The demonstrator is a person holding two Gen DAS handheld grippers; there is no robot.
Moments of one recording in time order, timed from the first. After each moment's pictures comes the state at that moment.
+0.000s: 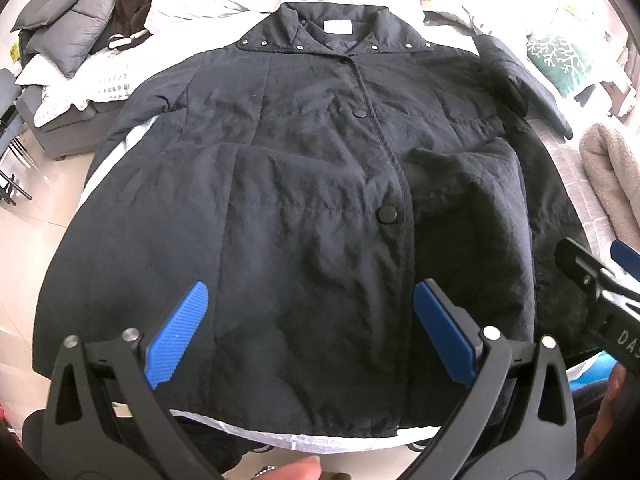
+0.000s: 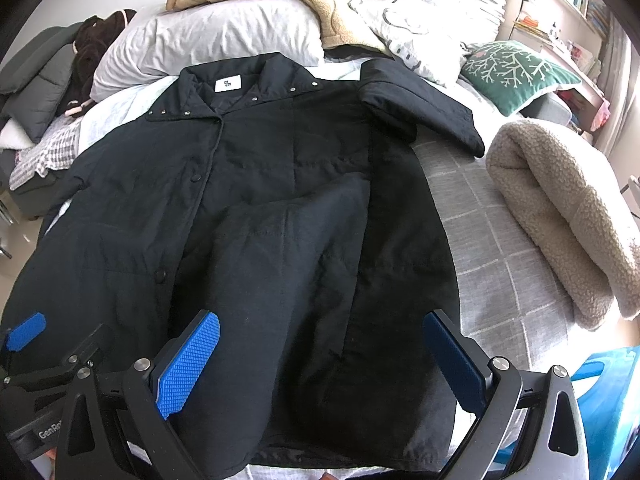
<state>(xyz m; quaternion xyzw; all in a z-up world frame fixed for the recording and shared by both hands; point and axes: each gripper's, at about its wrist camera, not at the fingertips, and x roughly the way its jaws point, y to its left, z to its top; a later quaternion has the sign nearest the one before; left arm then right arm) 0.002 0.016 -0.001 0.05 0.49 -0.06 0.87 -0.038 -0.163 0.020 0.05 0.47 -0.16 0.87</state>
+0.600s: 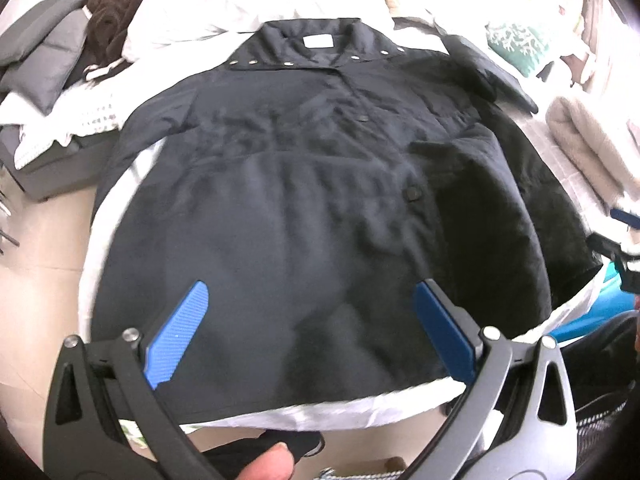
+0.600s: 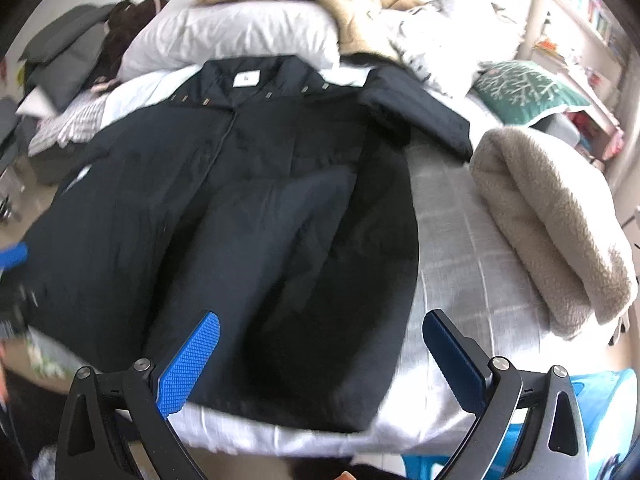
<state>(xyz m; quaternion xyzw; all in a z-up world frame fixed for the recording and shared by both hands) -0.012 0.101 0.023 0.08 0.47 -0.14 0.87 -0.088 -0.182 0.029 0.00 0.48 -0.11 0.87</state>
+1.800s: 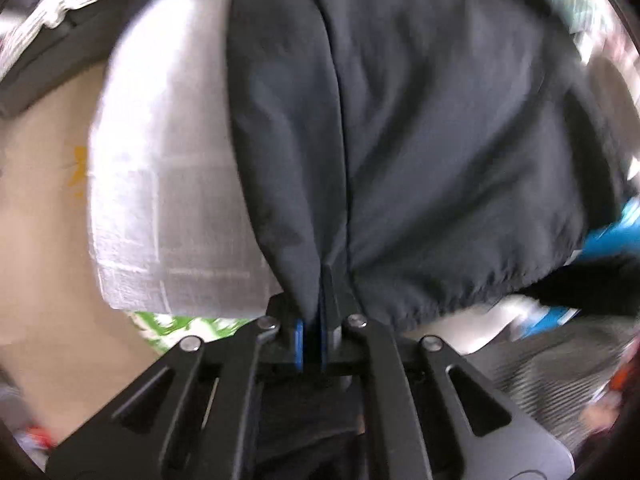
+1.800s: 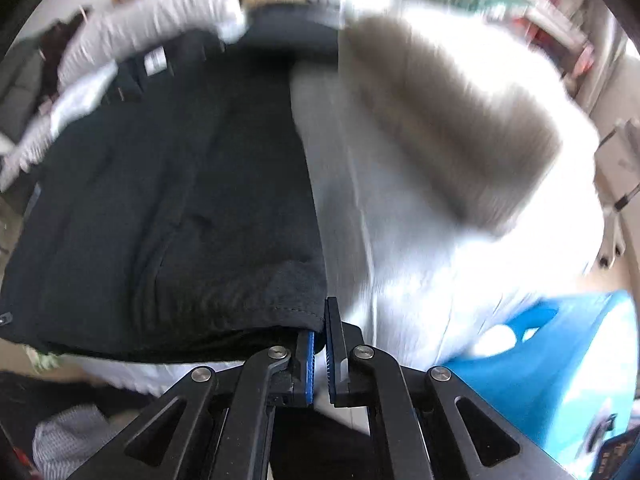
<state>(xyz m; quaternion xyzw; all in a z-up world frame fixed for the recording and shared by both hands) -0.024 0.220 -0.083 0.11 0.66 -0.14 0.73 -0.155 -0.308 -0.001 0.09 0.57 -0.16 0.80</state>
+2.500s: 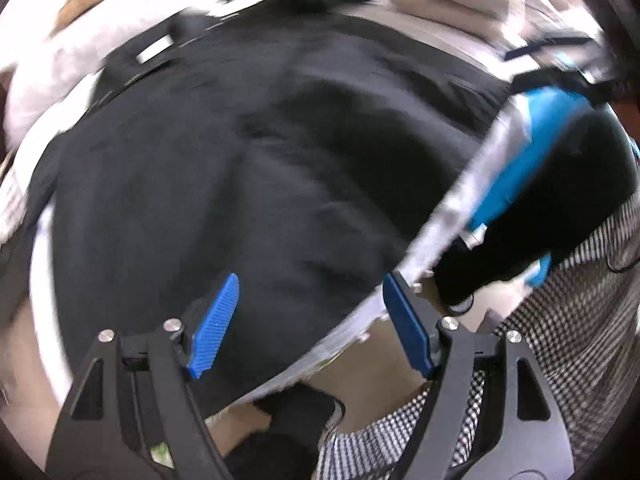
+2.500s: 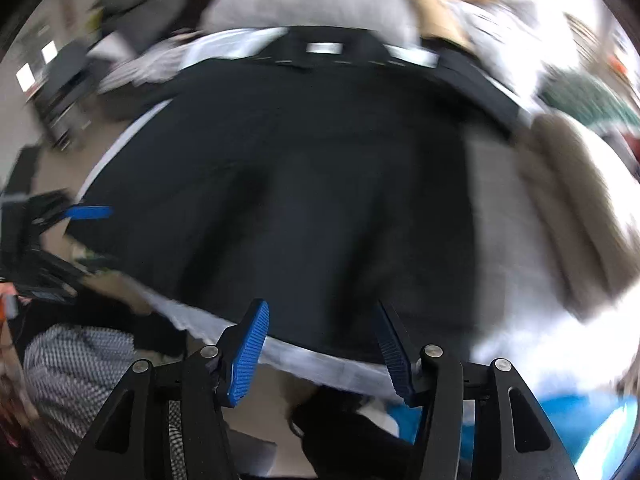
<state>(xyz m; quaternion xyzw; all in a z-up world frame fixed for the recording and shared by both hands) -0.146 0.023 -0.037 0.26 0.43 -0.37 0.78 -0.176 -0.174 0.019 -0.05 0.51 0.06 0.86</state>
